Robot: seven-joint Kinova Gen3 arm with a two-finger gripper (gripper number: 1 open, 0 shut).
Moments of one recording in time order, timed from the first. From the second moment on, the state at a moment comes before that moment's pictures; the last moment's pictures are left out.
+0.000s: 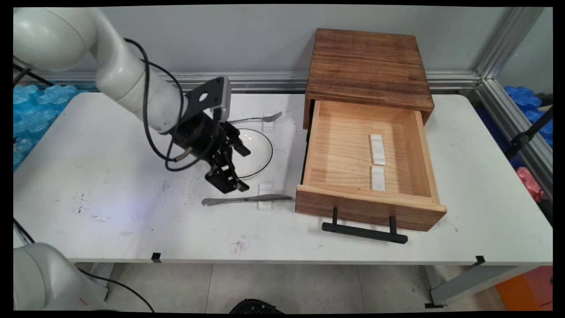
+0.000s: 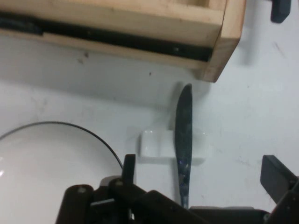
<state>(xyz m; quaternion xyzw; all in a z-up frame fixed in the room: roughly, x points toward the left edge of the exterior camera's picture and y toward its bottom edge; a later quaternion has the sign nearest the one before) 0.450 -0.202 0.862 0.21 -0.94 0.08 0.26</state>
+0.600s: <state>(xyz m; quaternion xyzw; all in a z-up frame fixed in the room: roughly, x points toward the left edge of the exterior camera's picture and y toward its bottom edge) 0.433 -0.199 0.829 0.25 -0.95 0.04 0.21</state>
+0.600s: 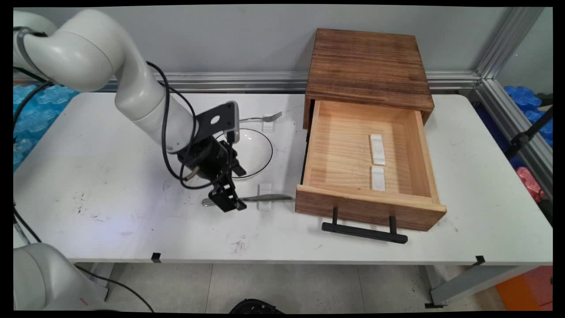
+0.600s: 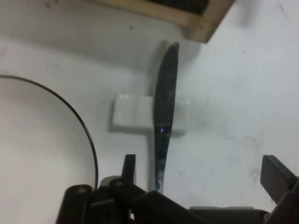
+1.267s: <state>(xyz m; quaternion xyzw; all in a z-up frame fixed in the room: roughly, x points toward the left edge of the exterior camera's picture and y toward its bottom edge) 0.430 -0.201 0.805 0.25 -0.95 0.02 0.18</state>
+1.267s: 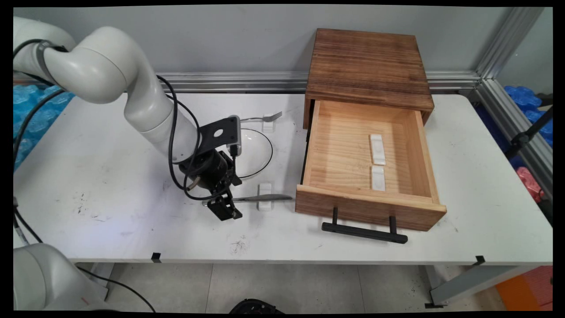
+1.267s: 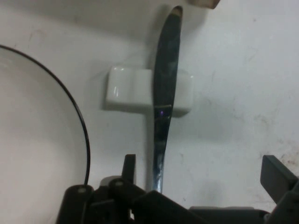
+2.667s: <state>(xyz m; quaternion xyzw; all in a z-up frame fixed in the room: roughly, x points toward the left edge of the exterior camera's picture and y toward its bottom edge) 0.437 -0.217 0.786 0.25 -0.95 0.03 0.17</state>
